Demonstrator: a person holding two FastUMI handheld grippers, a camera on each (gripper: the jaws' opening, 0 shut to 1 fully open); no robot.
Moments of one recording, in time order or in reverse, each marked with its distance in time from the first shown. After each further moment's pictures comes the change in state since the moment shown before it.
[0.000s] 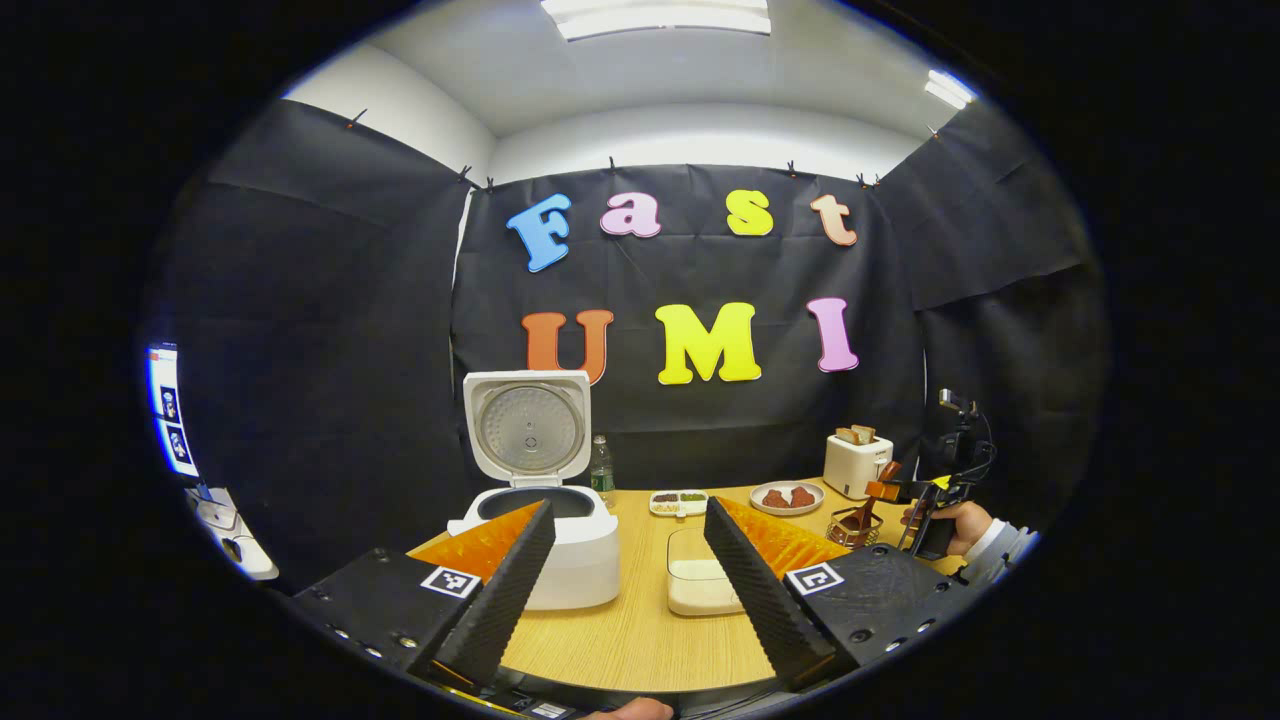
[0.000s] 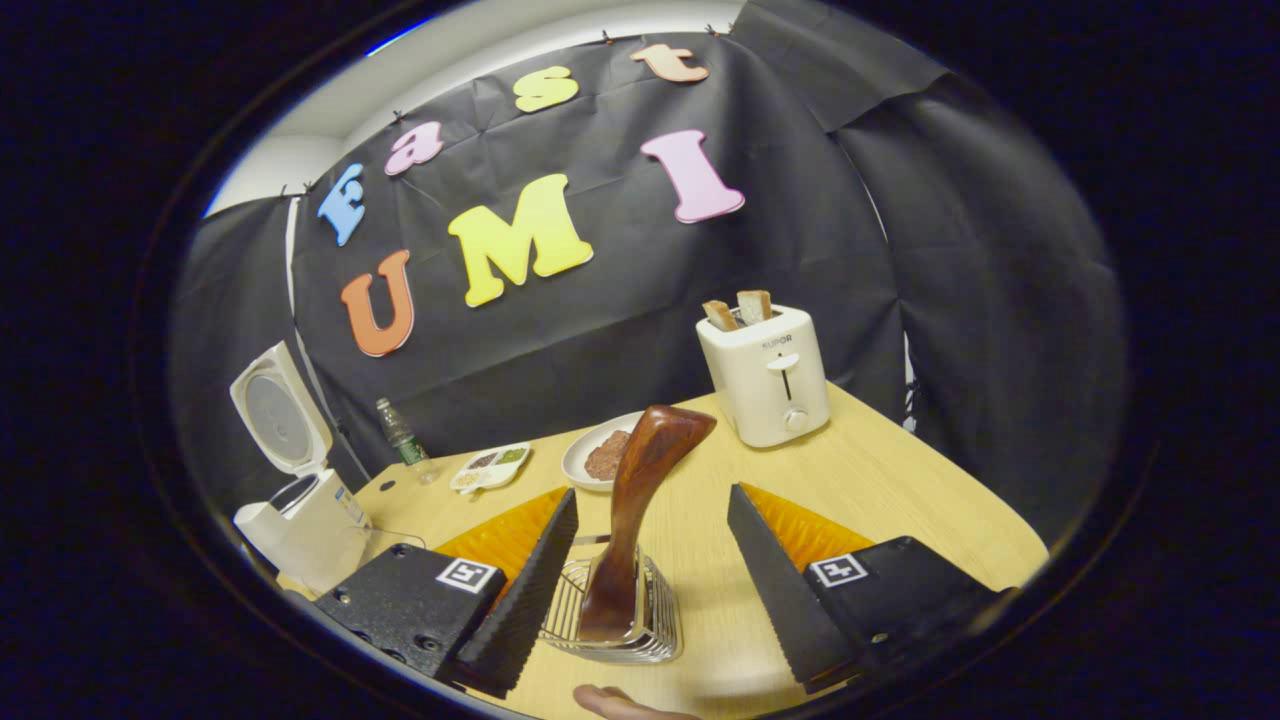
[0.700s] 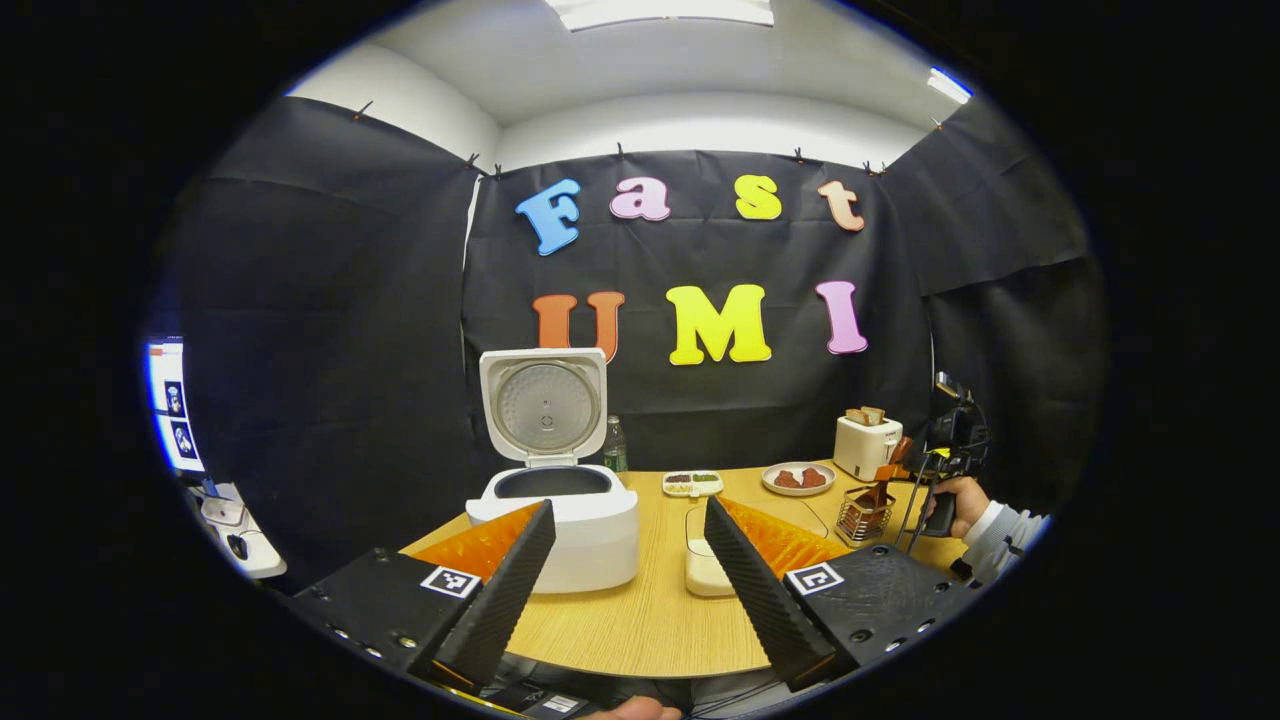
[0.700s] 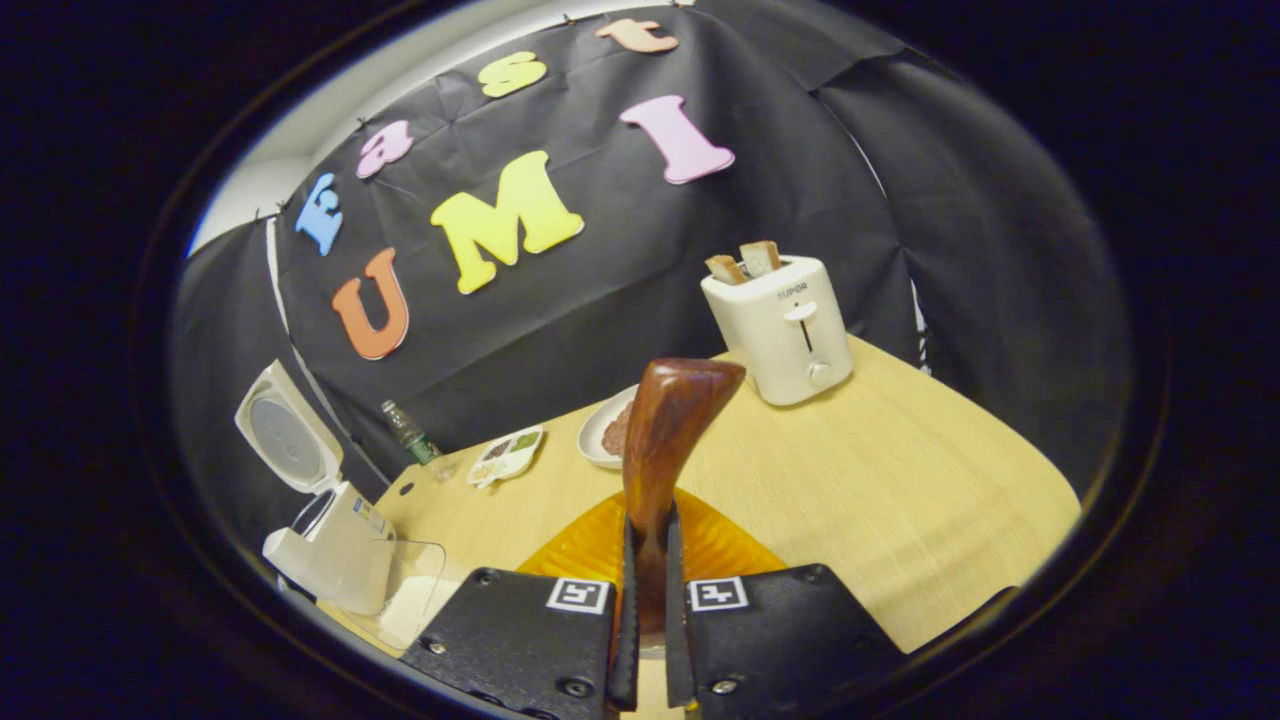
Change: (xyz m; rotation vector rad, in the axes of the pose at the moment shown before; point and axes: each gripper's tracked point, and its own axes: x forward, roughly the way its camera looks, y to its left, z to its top) left arm -0.005 0.022 -0.027 -0.002 0.057 0.017; right arm 0.001 0.023 -0.008 0.044 0.073 0.020
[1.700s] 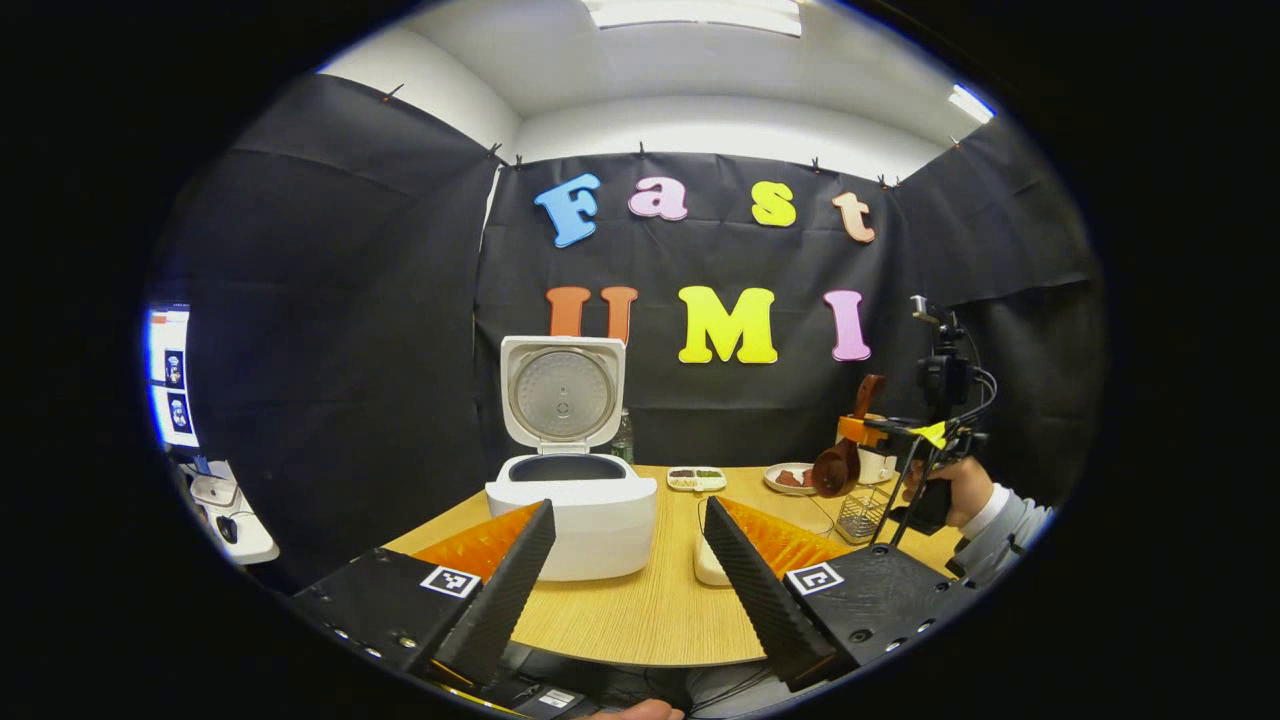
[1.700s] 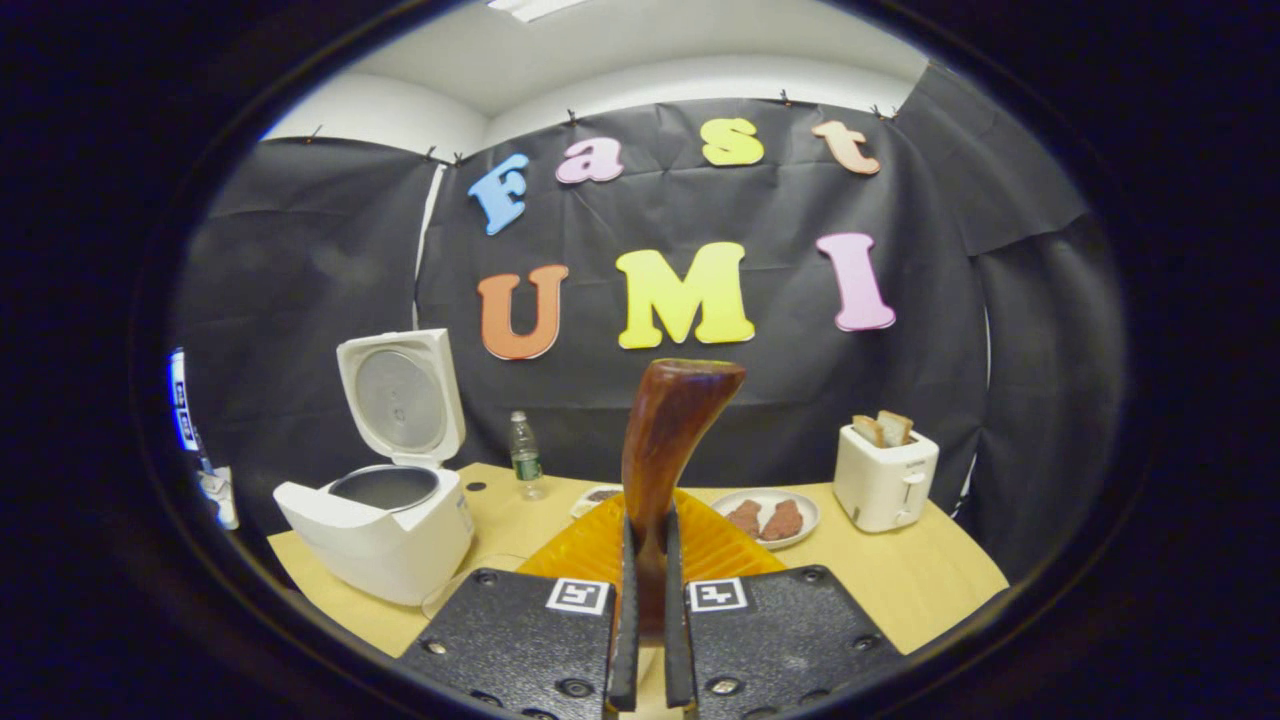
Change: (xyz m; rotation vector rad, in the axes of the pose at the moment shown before) left arm -0.021 0.033 -0.011 -0.055 -0.005 0.006; right arm -0.073 0.207 0.012 -0.389 -0.214 0.173
